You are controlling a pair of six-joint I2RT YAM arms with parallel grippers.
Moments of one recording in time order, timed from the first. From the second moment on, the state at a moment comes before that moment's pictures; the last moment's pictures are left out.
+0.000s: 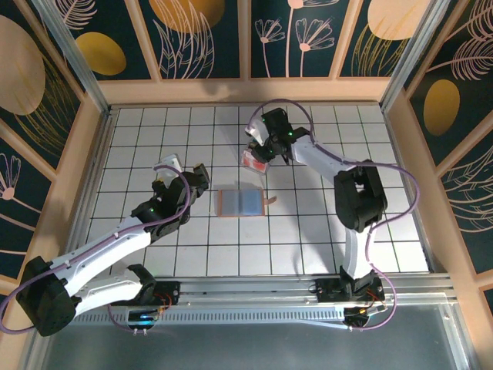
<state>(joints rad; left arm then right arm) -0.75 1.06 0.73 -0.28 -0.77 -0.75 0.54 1.92 1.51 -0.45 -0.02 -0.38</state>
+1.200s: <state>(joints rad) -0.03 1.13 0.58 -0.05 -0.44 -0.57 0.32 0.87 0.64 -0.05 0.71 0.27</state>
